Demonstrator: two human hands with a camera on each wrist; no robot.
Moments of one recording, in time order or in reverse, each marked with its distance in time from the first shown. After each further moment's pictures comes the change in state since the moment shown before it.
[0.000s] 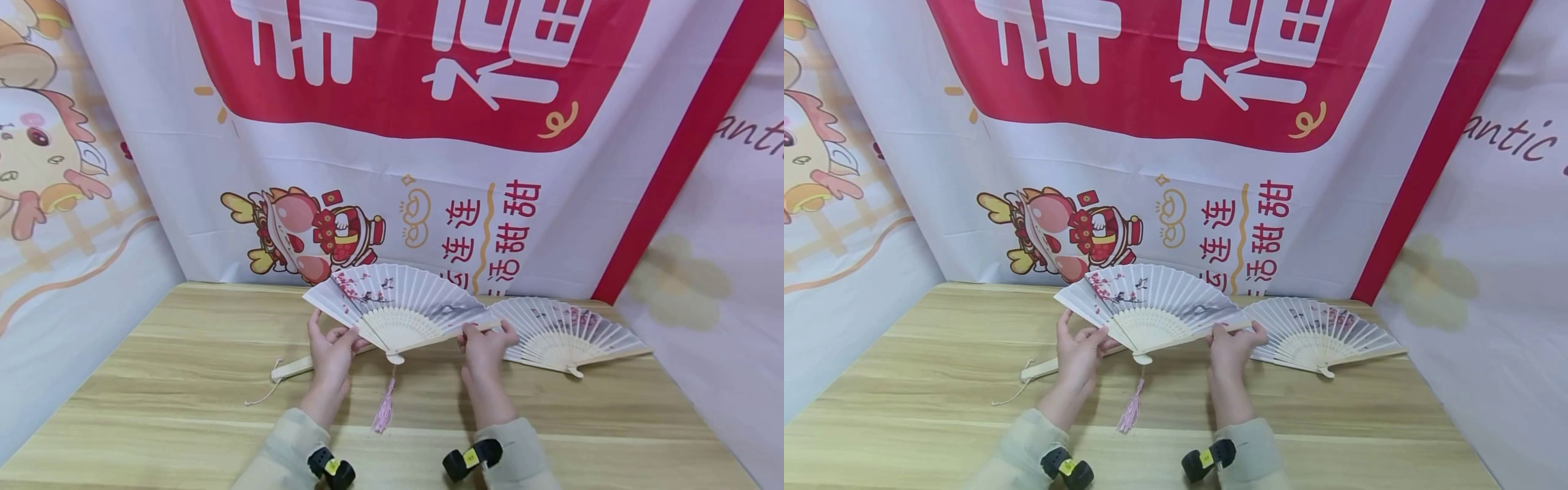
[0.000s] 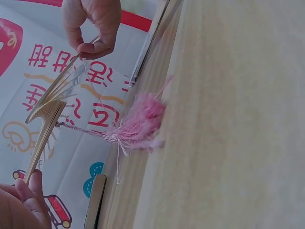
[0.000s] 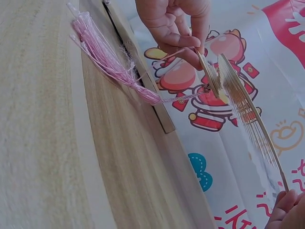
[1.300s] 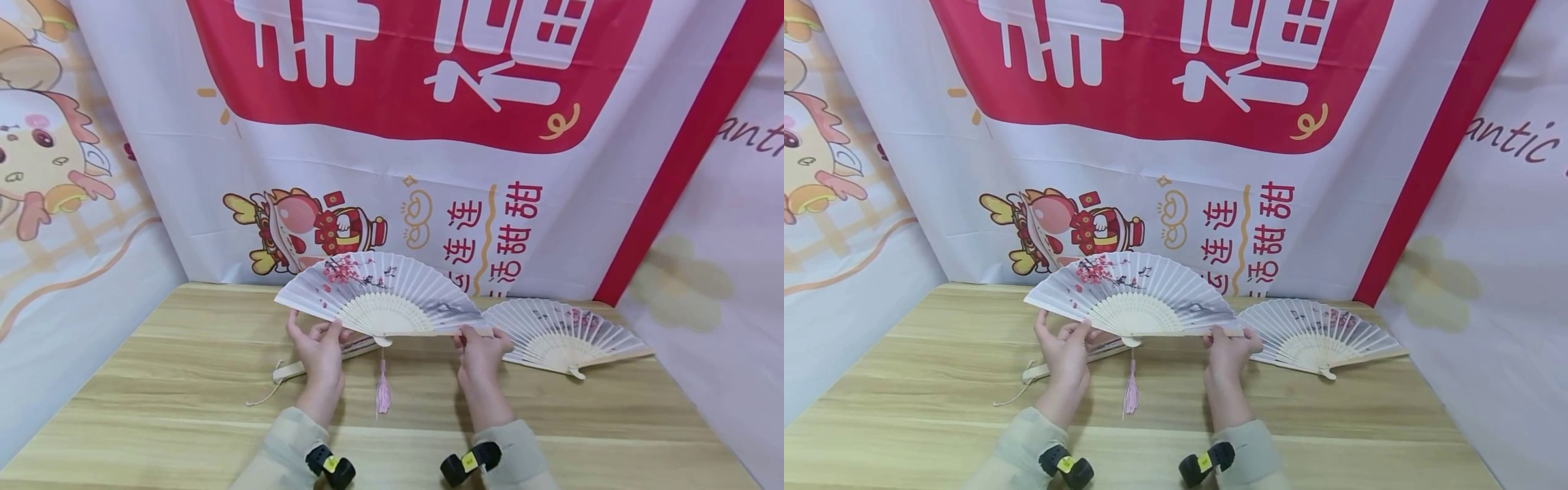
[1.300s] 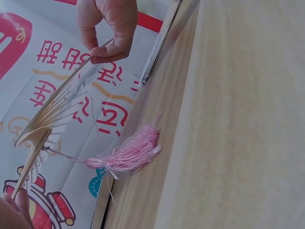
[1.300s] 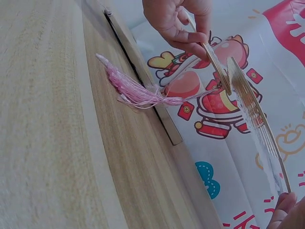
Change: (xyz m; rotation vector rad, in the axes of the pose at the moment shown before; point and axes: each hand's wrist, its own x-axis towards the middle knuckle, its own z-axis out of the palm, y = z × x) left_hand 0.003 0.013 -0.004 -0.107 0.180 0.117; right_hand -0.004 0.005 0.004 0.092 0.038 0.101
